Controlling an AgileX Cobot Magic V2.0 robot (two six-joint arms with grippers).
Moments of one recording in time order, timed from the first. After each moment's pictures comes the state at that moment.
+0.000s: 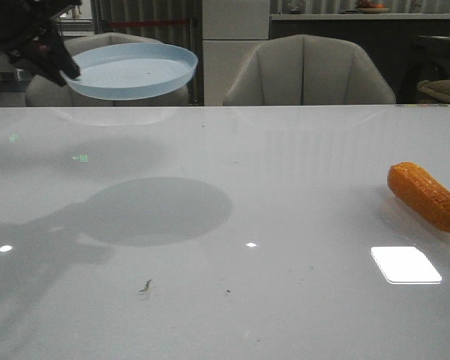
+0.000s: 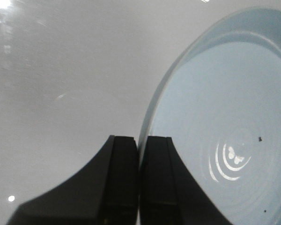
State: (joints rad) left arm -0.07 2.03 -1.80 -0.55 0.88 0.00; right arm -0.02 1.07 -0.70 0.08 0.18 0.09
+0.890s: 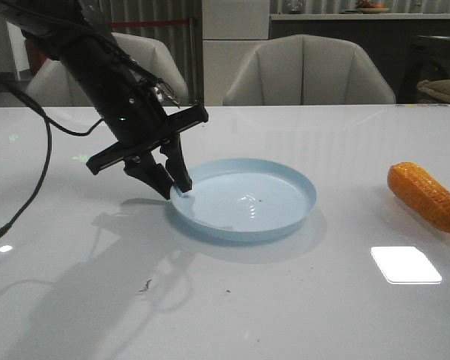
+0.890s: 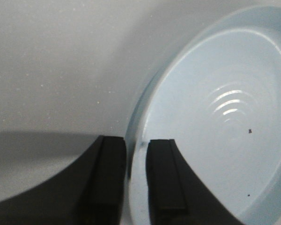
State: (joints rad) left arm -0.36 2.27 -1.80 -0.54 0.97 0.00; right arm -0.02 1.07 -0.70 0.08 0.20 0.09
